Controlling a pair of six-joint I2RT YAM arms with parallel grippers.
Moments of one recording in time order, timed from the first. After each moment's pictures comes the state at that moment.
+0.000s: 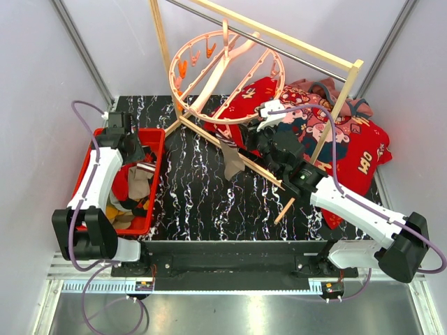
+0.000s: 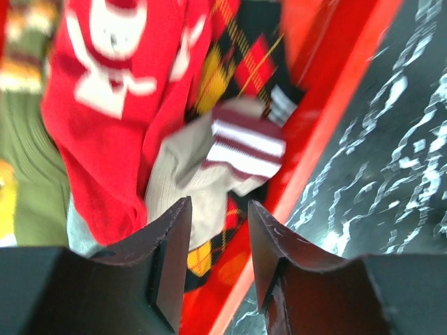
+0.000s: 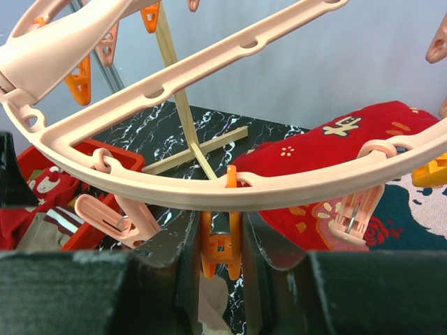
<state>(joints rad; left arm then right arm) 0.04 1.38 1.17 -0.78 -0.17 -0.31 0.83 1.24 1.07 0.22 0.40 0.11</state>
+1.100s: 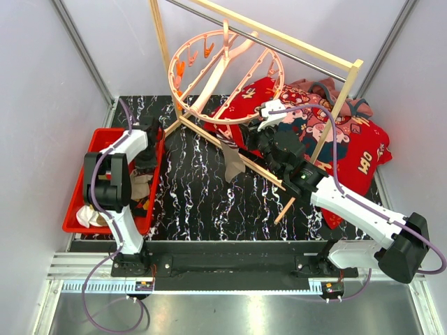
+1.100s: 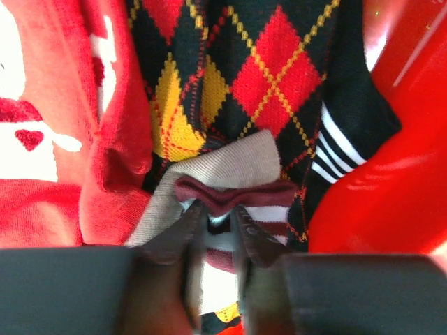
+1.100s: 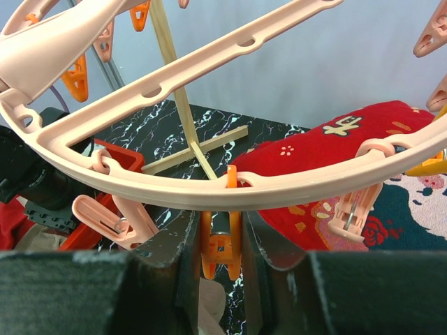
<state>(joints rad) -0.05 1.87 1.31 -0.83 -0.37 -0.23 0.82 1.24 1.06 0.22 0.38 0.11</state>
